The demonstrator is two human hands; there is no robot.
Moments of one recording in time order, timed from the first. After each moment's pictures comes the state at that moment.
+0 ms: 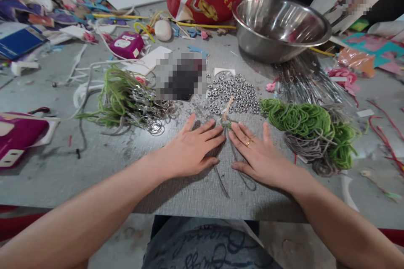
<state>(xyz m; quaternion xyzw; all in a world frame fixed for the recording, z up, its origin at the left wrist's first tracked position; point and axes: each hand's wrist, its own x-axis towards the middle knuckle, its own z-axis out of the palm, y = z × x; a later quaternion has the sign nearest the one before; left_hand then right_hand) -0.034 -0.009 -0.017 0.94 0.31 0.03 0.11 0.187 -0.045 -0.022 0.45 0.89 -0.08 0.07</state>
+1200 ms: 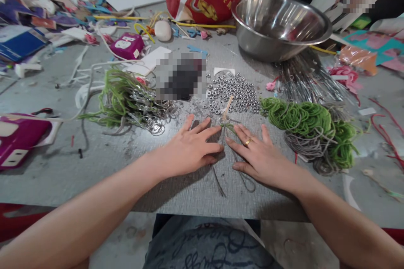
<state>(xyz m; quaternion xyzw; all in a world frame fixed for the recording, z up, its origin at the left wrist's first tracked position) -0.035 -0.009 -0.009 0.95 0.30 0.01 0.12 0.183 -0.046 -0.012 0.45 0.89 -0.08 0.08</state>
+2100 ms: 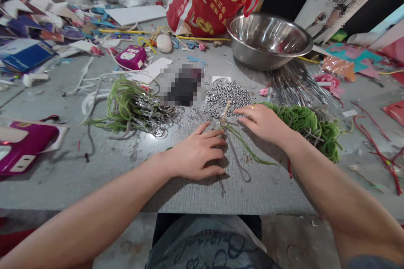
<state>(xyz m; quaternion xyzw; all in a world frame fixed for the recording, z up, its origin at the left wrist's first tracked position) -0.036 -0.005 -0.015 0.97 0.16 0.13 0.15 0.198 0.024 0.008 0.50 0.86 -0.09 -0.09</state>
